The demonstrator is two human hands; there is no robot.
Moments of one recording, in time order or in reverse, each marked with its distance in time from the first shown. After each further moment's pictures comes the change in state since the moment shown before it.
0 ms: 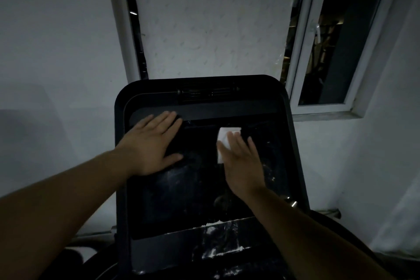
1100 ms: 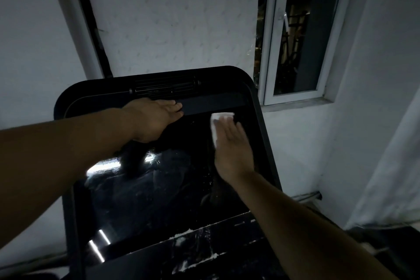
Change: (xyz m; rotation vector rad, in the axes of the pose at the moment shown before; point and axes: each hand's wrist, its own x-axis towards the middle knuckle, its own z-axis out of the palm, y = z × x) left_hand 0.120 0.046 -0.048 0.294 -0.258 0.222; right_hand 0.010 0.045 -0.014 0.140 0.121 0.166
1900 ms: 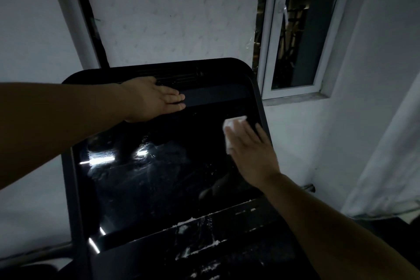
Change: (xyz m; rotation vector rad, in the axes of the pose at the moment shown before) left_hand 0.003 -0.028 0.004 0.485 0.027 0.186; right_hand -0.032 0.054 -0.002 -0.337 -0.103 -0.163
